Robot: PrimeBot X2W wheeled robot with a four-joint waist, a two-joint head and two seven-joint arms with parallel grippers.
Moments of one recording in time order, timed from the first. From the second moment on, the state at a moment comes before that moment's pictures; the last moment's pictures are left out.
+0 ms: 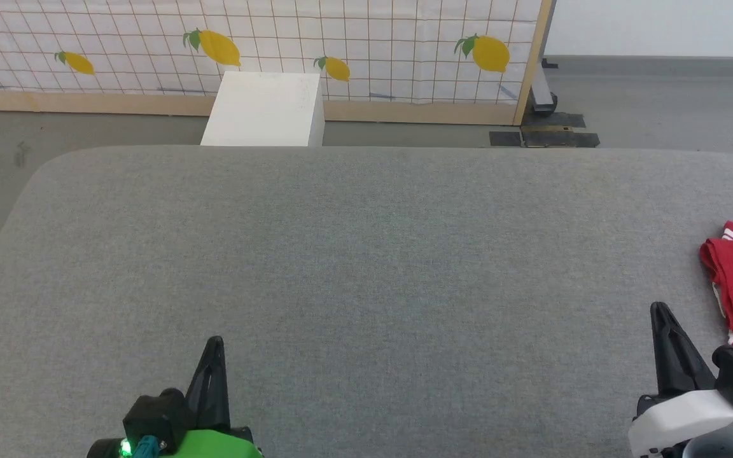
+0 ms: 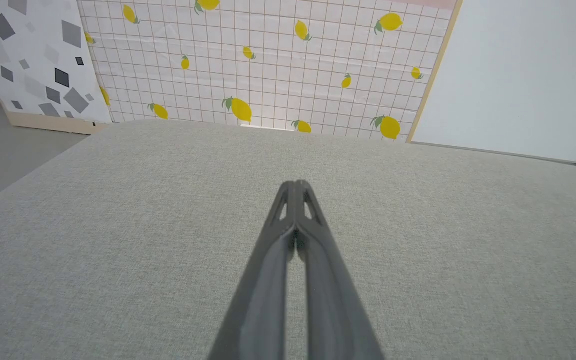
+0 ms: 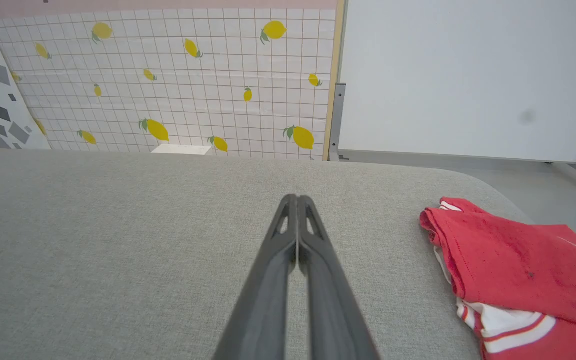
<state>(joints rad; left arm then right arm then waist) 0.12 0.16 -0.21 0.03 -0.29 0.15 -0.24 0.09 -0.05 -0.15 0.00 0.04 0.13 -0.08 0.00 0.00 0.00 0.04</state>
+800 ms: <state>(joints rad) 0.10 0.14 -0.17 0.02 -0.22 0.12 -0.19 0.08 -0.05 -0.12 0.00 0.03 0.13 -0.06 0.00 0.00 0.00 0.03</state>
